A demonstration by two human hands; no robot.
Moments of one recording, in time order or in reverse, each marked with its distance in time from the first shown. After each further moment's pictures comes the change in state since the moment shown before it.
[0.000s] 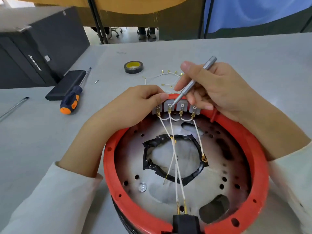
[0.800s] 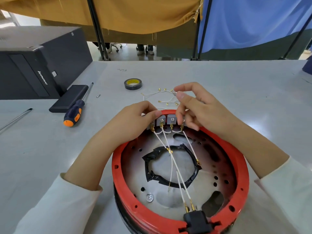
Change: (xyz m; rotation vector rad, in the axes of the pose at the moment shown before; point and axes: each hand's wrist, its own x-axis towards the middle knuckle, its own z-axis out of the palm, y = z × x) left_hand -0.004 0.001 0.000 -0.045 0.107 -0.133; right_hand -0.010 -0.008 0.006 -0.203 0.065 0.079
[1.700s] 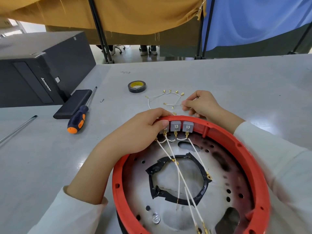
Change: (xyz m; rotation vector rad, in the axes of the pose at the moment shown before) left_hand -0.002 0.007 -0.001 -0.016 -0.186 0.124; right_hand 0.095 0.081 -0.021 -0.106 0.360 0.377
